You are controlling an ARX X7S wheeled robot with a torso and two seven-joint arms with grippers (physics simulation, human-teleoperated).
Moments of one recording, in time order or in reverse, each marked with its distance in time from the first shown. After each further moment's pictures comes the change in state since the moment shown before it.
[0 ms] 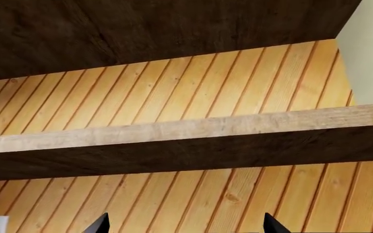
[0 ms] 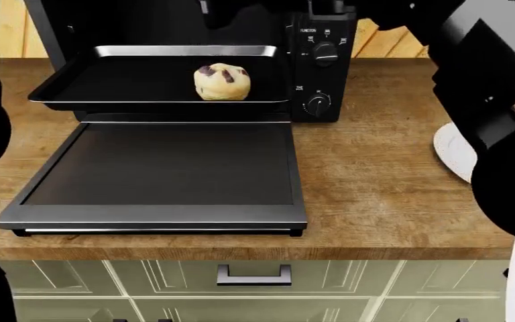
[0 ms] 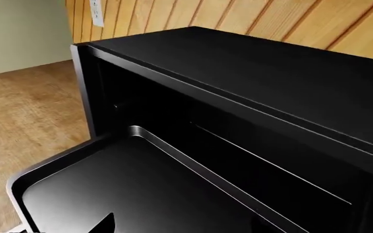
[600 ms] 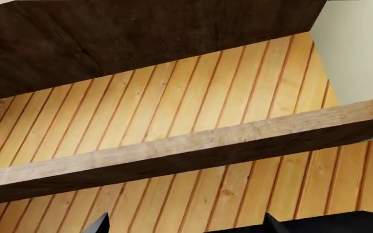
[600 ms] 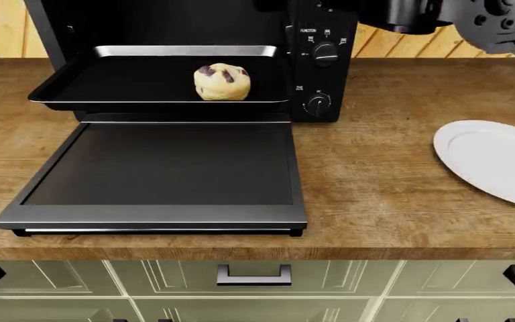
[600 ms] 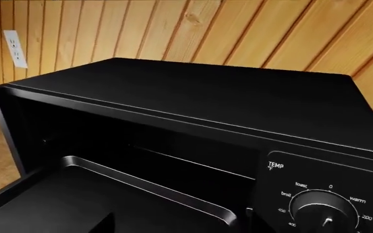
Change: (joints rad) left arm -0.181 -0.071 -0.111 0.203 -0.241 -0.426 -0.035; right arm -0.034 0.342 0.115 -0.519 0.144 -0.064 0.542
